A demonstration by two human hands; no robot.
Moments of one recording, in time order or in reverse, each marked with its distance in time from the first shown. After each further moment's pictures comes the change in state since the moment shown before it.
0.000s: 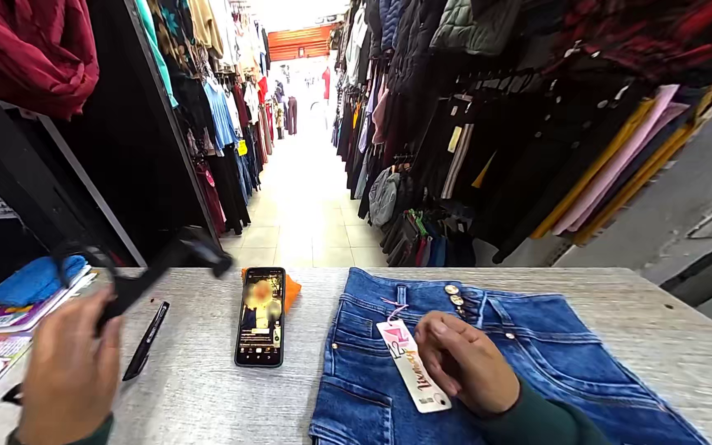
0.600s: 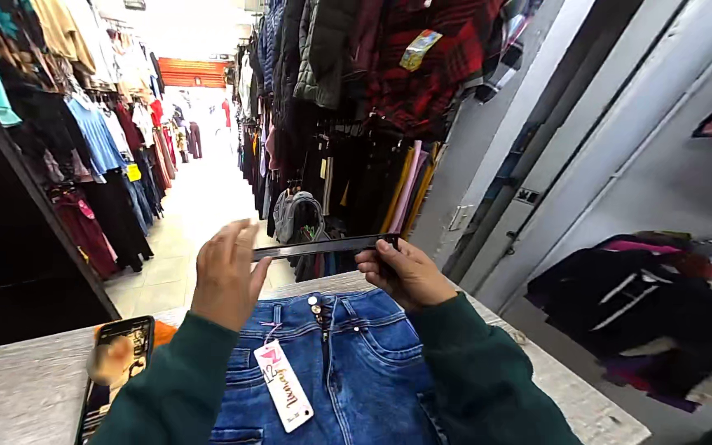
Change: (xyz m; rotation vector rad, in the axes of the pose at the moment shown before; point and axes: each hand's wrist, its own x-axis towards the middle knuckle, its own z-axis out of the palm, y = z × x) left_hand 0.121 0.278 0.156 -0.648 -0.121 0.255; right_hand 0.014 -0.137 -0.102 -0.069 0.424 -0.051
